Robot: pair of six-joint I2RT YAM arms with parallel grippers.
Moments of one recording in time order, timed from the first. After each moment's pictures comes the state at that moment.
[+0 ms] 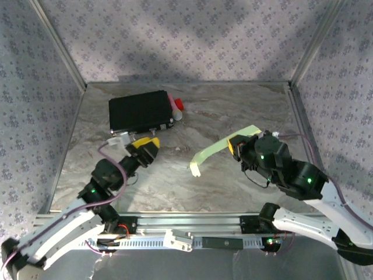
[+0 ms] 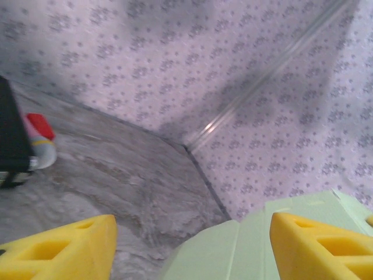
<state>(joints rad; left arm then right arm) -0.78 0.49 0.43 0.10 -0.16 -0.77 0.99 0.77 1.14 -0.81 0.37 1.75</state>
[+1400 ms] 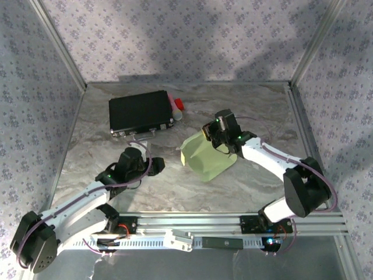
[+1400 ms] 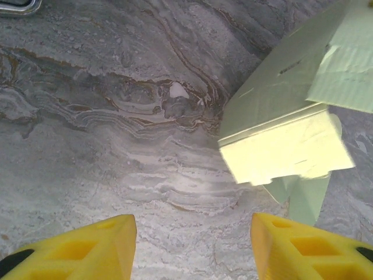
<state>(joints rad) -0.65 0.89 0.41 -0.14 0.07 -0.65 0.55 1.47 0.92 -0.08 -0.10 1.51</state>
